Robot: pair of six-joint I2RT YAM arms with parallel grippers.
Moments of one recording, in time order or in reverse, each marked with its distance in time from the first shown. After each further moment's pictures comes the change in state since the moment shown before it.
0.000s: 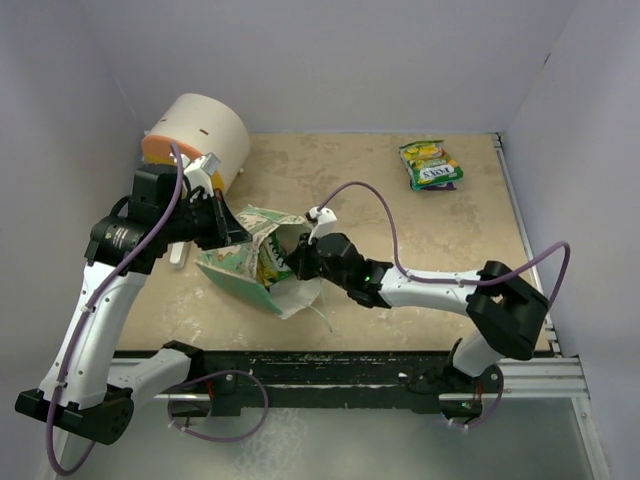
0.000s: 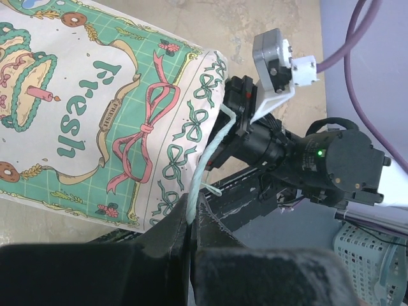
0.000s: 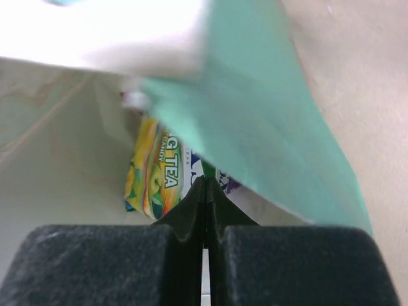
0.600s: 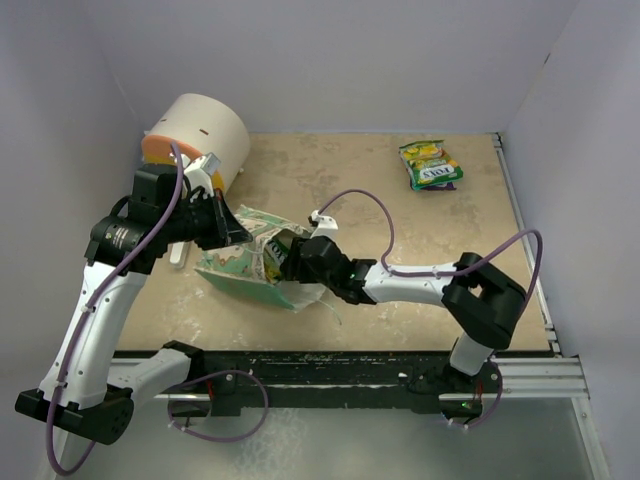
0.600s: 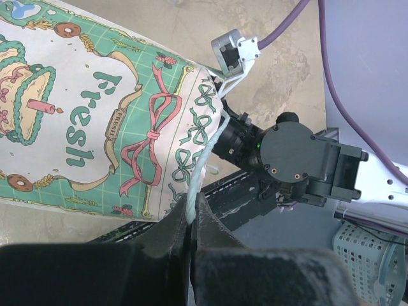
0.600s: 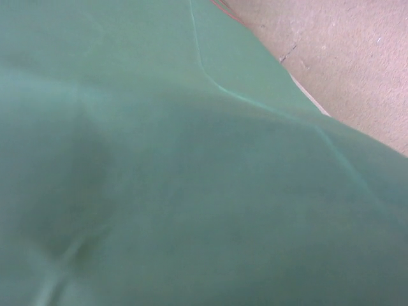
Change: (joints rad) left arm 0.000 0.000 0.000 0.002 0.003 -0.001; right arm 0.005 0.125 0.080 -0.200 0.148 0.283
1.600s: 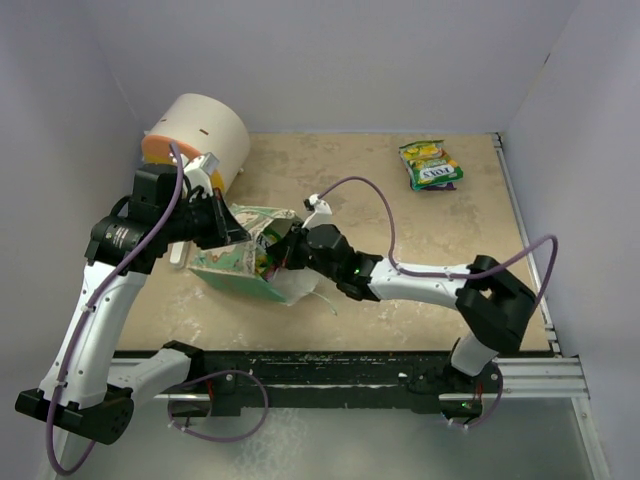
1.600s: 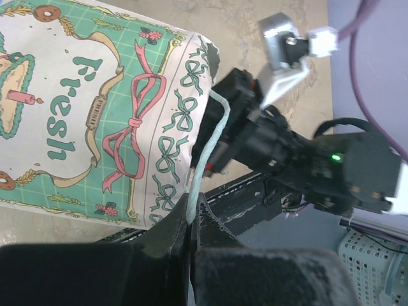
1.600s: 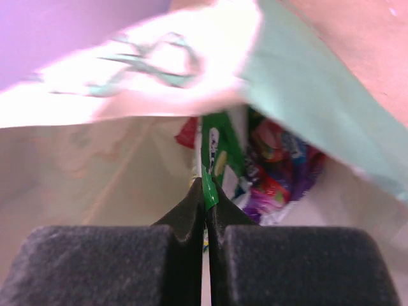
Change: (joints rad) left arm 0.000 0.002 0.000 -0.002 -0.024 0.001; right arm -0.008 -0.023 0.031 0.212 -0.121 0.013
